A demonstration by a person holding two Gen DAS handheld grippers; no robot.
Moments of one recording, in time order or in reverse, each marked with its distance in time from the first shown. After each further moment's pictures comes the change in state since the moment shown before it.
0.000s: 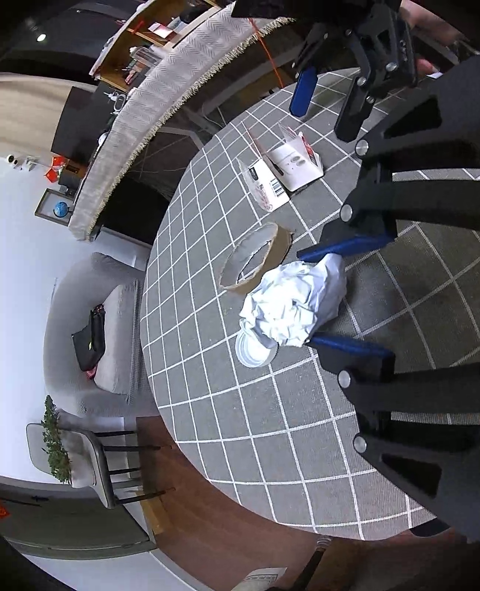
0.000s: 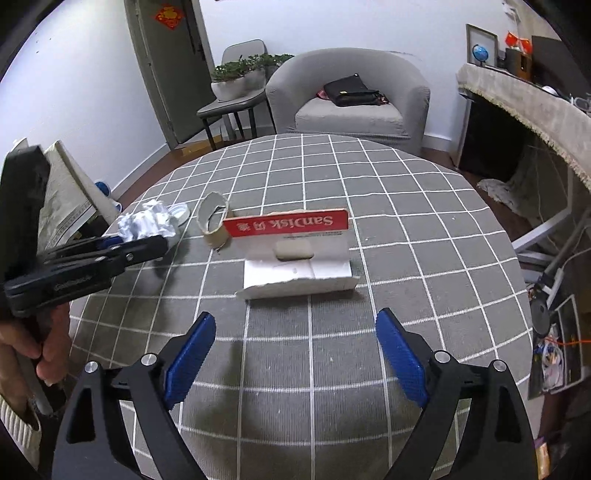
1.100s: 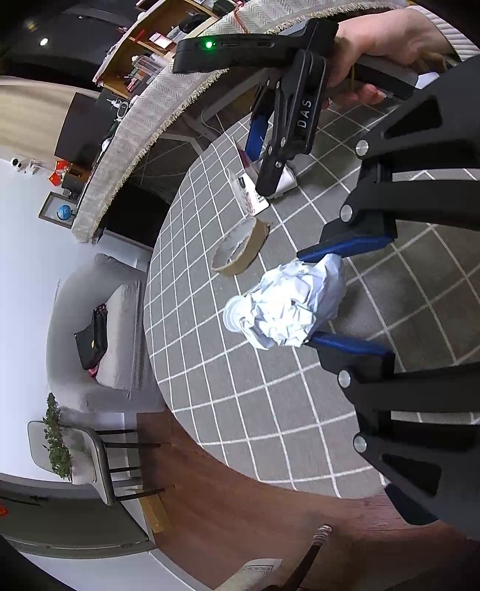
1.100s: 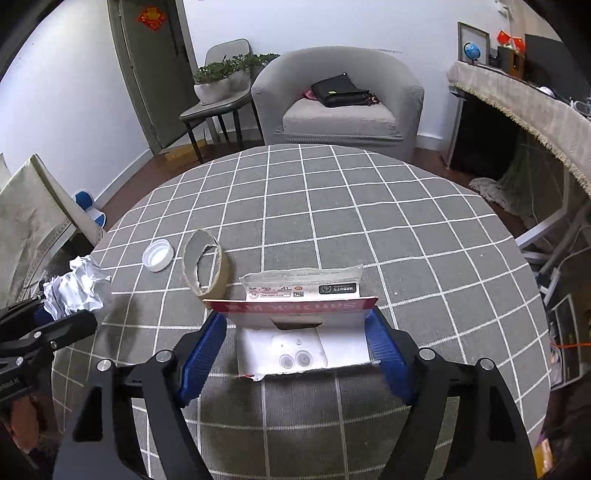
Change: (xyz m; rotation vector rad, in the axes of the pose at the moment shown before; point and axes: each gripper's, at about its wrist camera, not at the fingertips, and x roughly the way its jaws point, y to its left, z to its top) left arm -0.042 0.024 -0.017 0.001 0.001 -0.016; right arm 0.033 0.021 0.030 0.023 0.000 -0.069
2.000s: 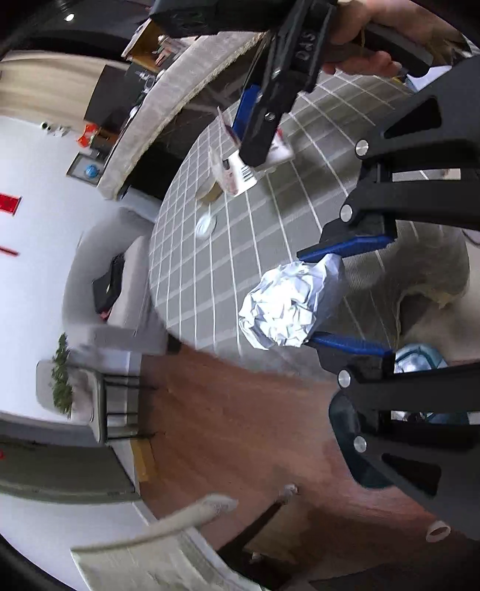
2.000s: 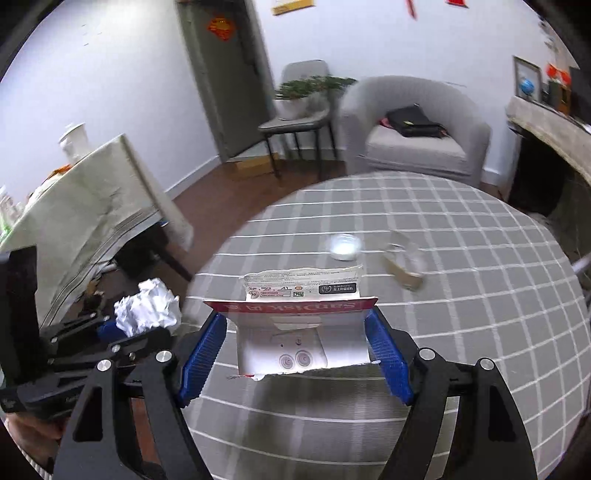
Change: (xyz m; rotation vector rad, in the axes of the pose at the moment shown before) left arm -0.094 0.065 -0.079 -0.111 -0.090 0.142; right arm -0.057 0.132 -0.030 -0.146 -0.091 0.233
